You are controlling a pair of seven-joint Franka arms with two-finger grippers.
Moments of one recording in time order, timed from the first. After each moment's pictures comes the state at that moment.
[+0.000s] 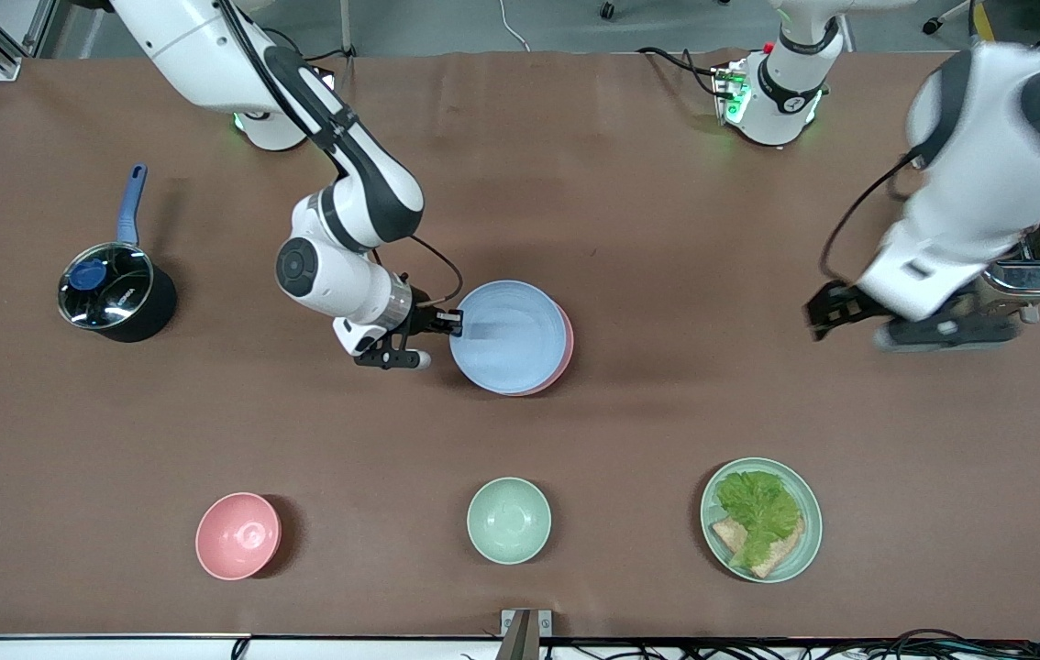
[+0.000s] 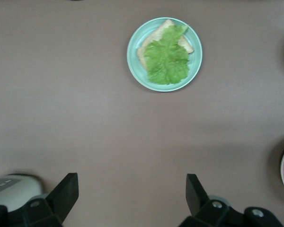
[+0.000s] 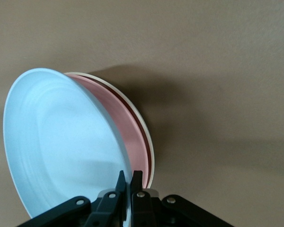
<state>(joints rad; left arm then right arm) -0.01 0.03 -0.16 -1.74 0.06 1.90 -0.15 0.32 0.50 0.28 -1.96 0.51 2.54 0.28</state>
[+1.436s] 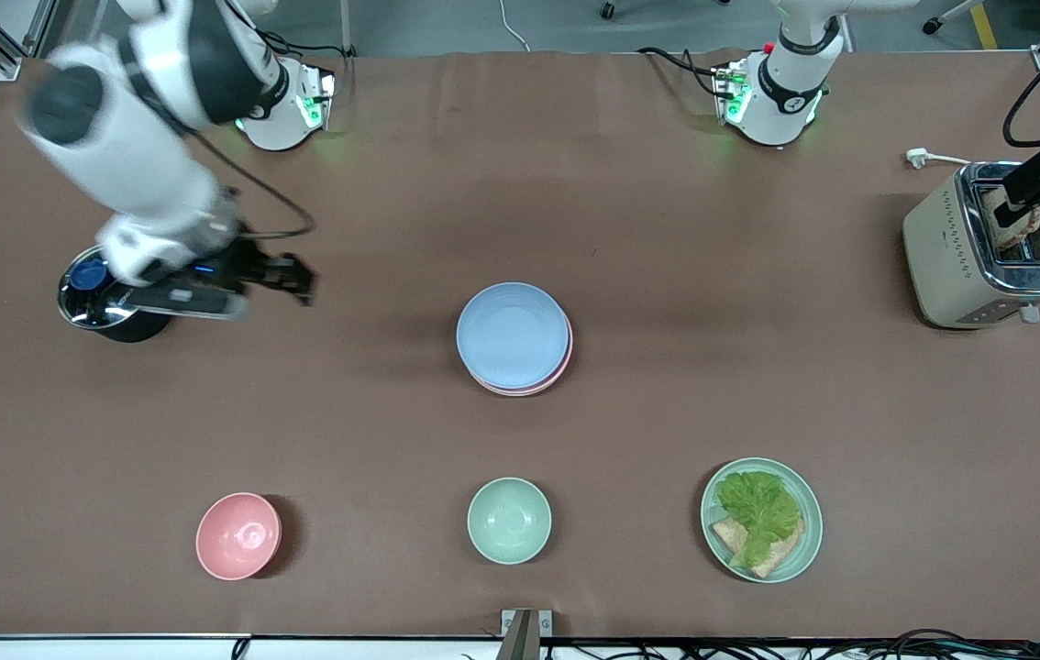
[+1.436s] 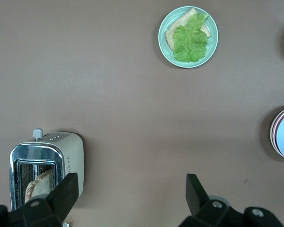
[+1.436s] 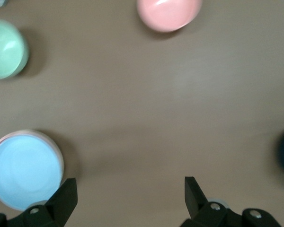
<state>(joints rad) -0.05 -0.02 0.05 -1.45 0.00 1.49 -0.02 0.08 0.00 0.15 -1.81 0.01 1.89 0.45</state>
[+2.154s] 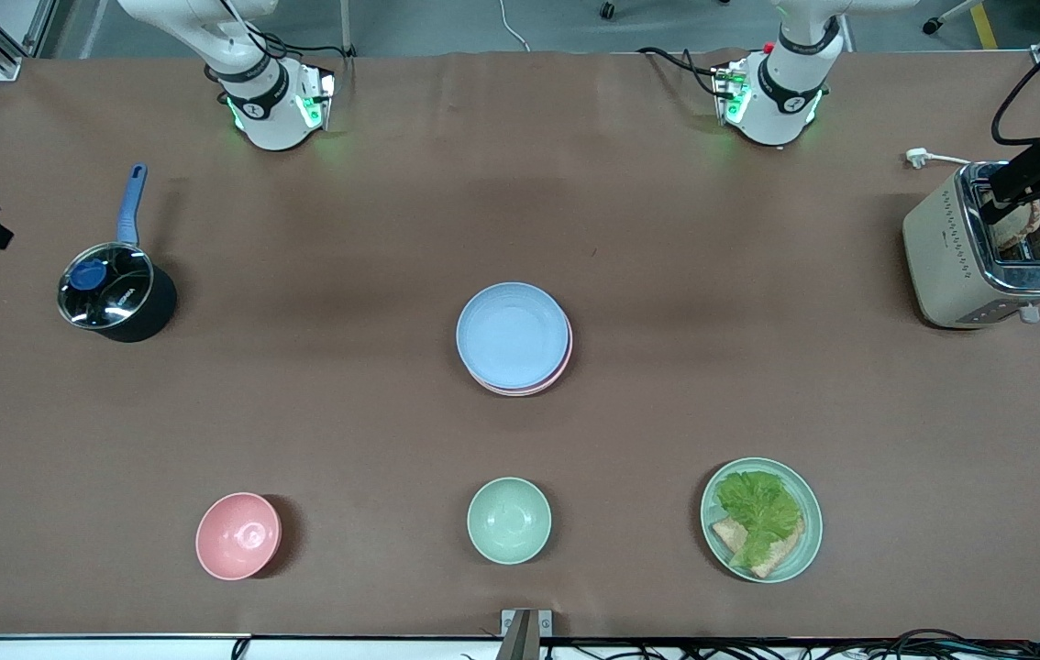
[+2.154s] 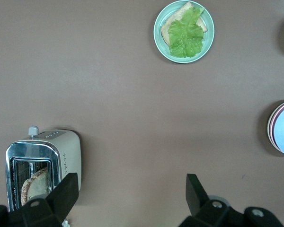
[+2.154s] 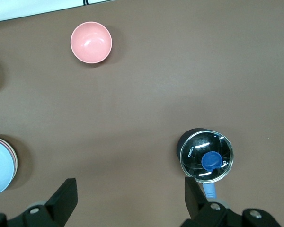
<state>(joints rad) -0.05 -0.01 0.02 -1.45 0.00 1.48 -0.03 0.06 0.00 -0.13 -1.43 0.00 1.49 0.09</state>
